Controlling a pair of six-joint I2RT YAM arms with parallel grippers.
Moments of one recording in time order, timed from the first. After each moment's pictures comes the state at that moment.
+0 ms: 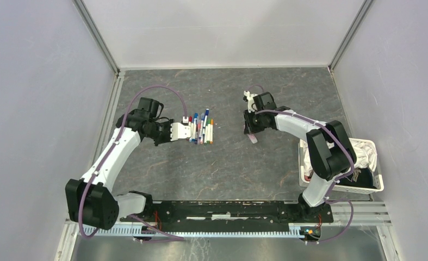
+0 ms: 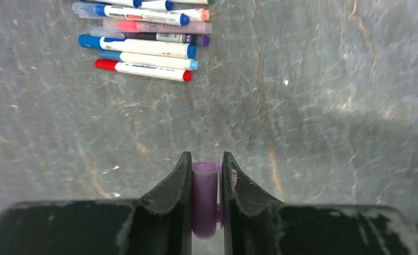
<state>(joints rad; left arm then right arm) -0.22 1.22 1.02 -0.94 0.45 1.34 0.43 1.75 1.10 -0.32 -0.23 0.11</state>
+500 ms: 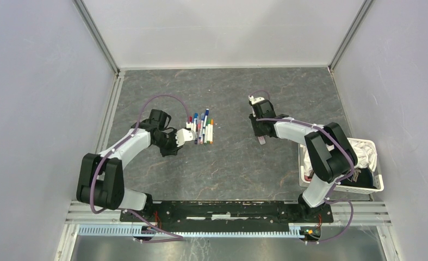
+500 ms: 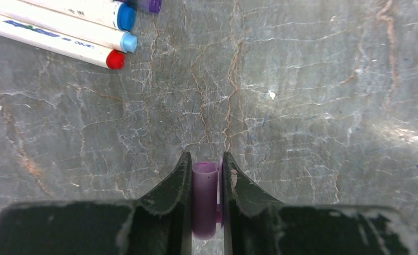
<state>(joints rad) -0.22 1.39 0.81 -0.69 0.45 1.08 0.45 1.73 0.96 -0.19 0.18 0.11</state>
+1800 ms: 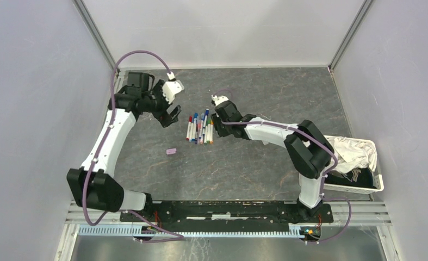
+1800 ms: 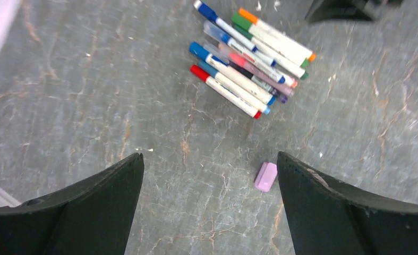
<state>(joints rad) -0.15 1.40 1.31 -0.83 0.46 0.80 0.76 1.85 1.22 -0.16 0.15 0.29</state>
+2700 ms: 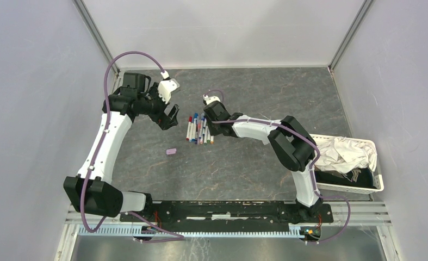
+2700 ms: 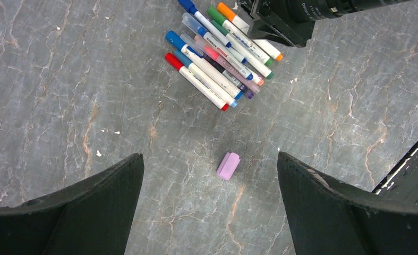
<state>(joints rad) -0.13 1.33 1.37 -0.94 0.49 0.62 0.81 2.06 1.41 -0.18 0.21 0.36</state>
